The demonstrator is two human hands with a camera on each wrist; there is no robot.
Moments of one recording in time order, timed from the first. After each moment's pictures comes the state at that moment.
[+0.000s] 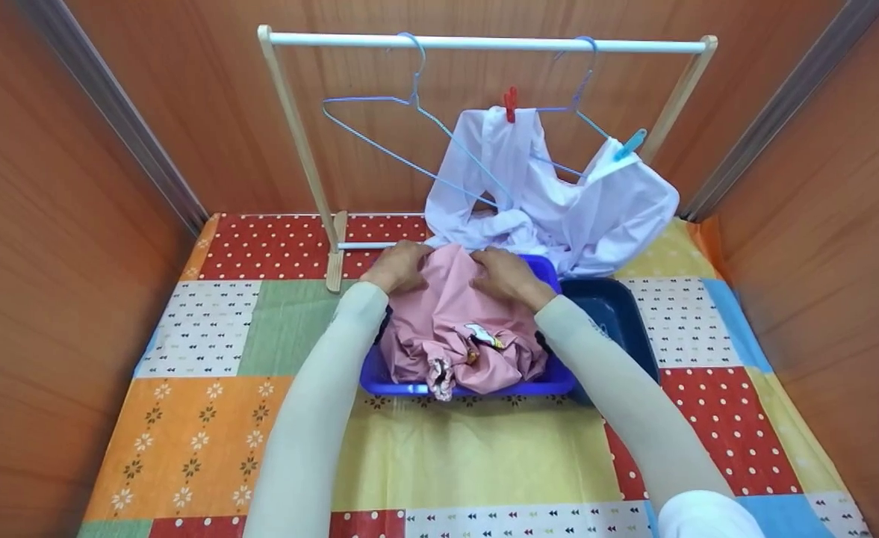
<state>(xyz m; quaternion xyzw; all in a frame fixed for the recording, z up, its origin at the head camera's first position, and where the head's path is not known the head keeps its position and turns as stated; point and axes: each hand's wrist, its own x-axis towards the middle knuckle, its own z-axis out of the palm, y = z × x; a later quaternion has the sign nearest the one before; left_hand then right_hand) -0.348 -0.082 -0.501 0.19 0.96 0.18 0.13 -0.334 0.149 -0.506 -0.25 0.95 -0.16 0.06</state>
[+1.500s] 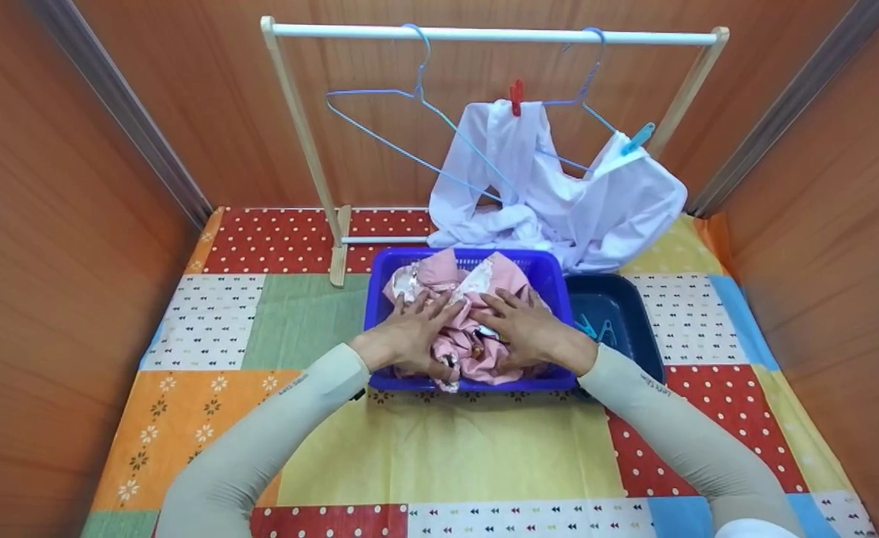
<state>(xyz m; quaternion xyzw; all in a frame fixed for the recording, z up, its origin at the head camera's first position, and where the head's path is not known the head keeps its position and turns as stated) -0.218 -0.073 -0.493 0.30 0.93 0.08 0.20 -0.230 0.171 -0.496 -0.34 0.93 0.01 0.15</state>
